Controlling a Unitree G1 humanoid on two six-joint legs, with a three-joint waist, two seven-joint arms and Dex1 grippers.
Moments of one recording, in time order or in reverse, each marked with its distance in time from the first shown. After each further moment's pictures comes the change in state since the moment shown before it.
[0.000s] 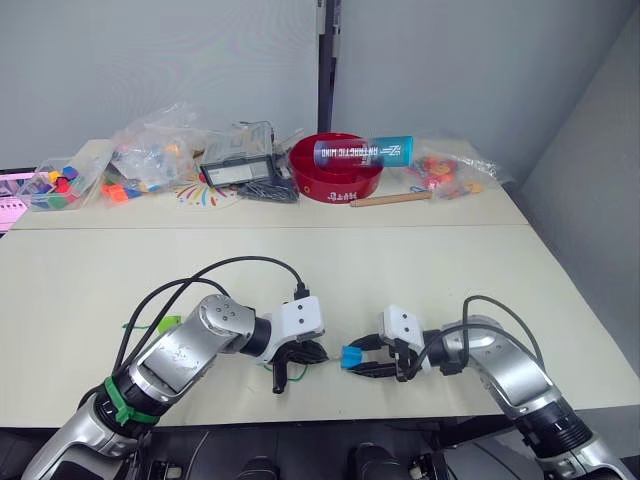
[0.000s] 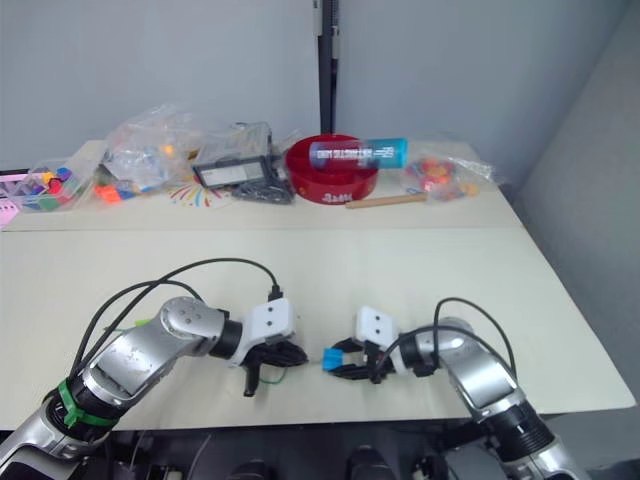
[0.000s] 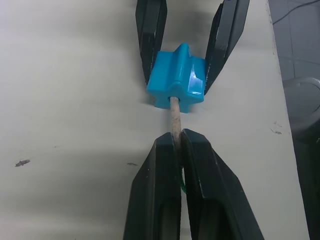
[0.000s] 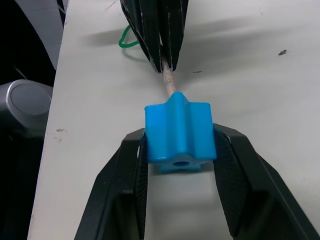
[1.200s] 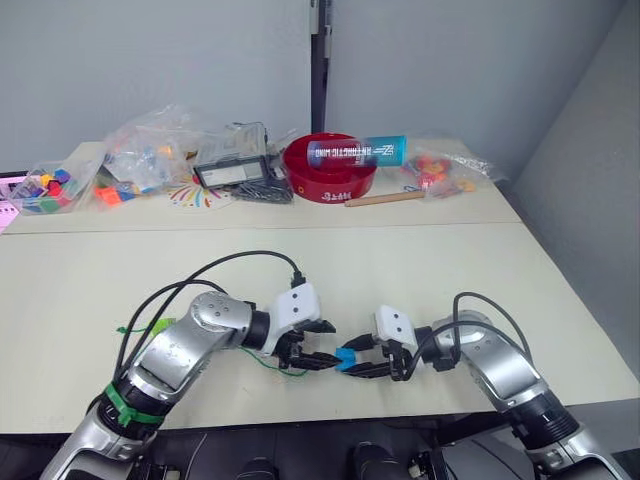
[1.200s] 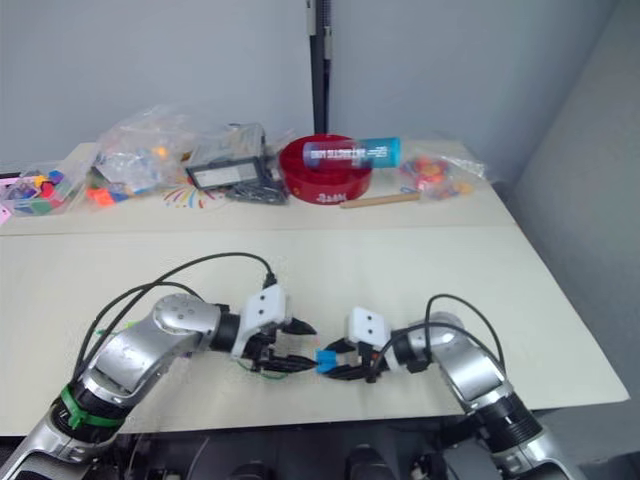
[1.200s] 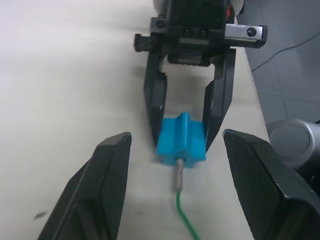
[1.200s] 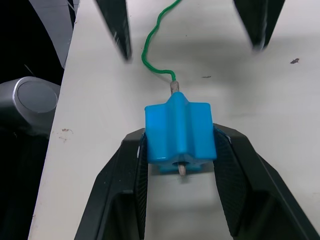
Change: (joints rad) left arm 0.065 -0.014 0.162 0.030 -0.082 -0.113 -0.064; right arm -0.035 0.037 0.022 0.043 -0.033 -0.038 0.033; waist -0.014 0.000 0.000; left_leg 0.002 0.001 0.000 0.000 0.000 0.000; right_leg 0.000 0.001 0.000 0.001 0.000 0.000
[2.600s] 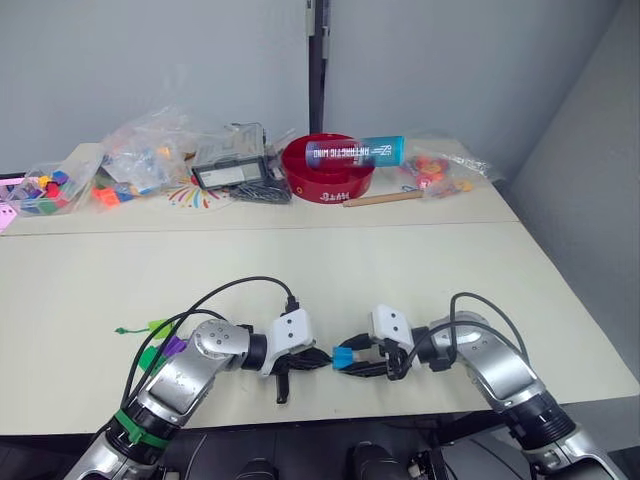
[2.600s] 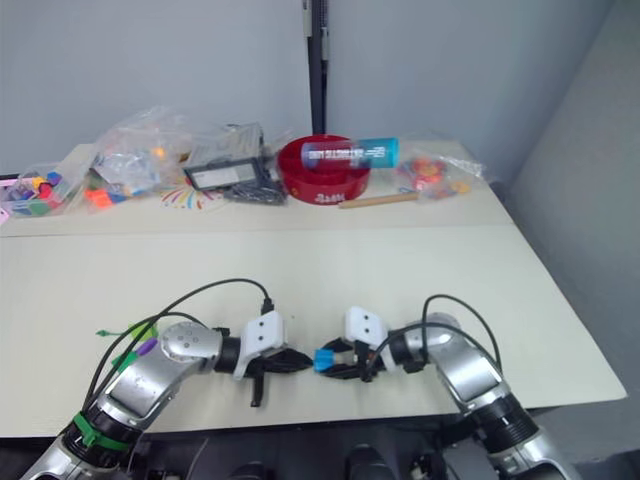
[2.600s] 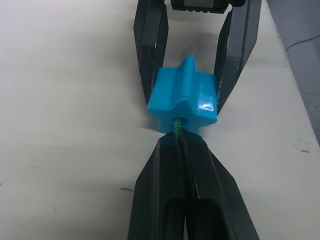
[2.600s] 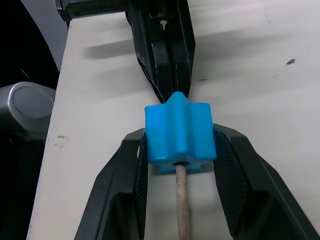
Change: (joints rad) left arm 0.115 -0.098 -0.081 0.159 0.149 -0.249 0.054; right arm -0.012 0.022 0.003 0.004 -0.006 0.025 -0.029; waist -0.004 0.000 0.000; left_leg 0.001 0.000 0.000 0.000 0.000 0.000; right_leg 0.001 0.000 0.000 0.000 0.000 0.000
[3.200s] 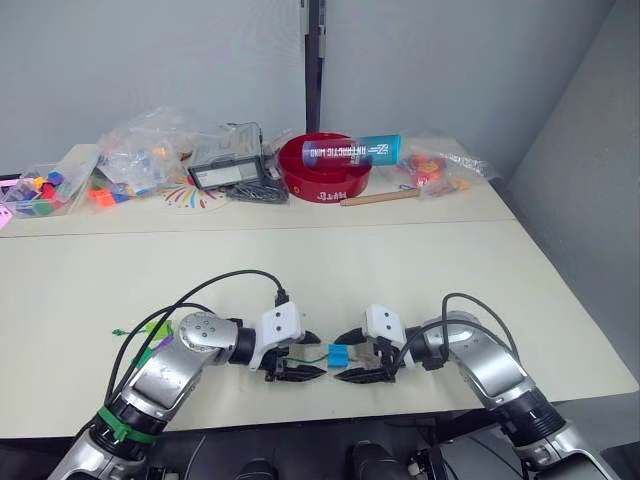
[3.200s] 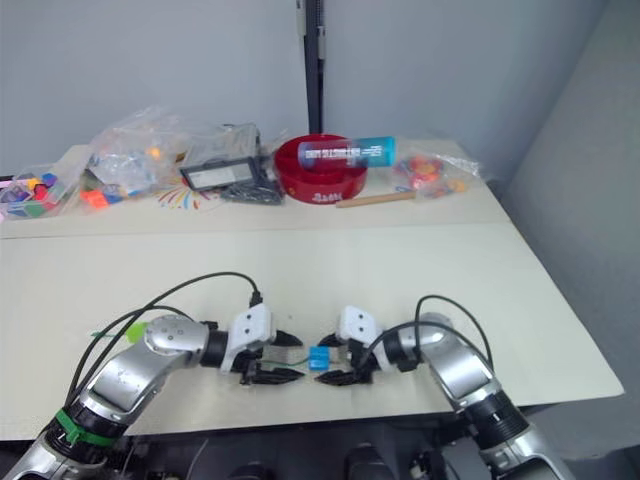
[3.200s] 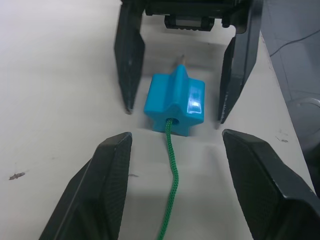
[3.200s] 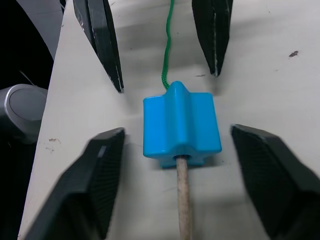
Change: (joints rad) left arm -0.006 0.062 0.051 -0.038 -0.051 0.003 -0.069; right arm -0.012 0.002 0.003 0.009 0.003 0.029 -0.005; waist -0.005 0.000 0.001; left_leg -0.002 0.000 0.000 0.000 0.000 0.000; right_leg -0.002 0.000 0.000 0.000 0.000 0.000
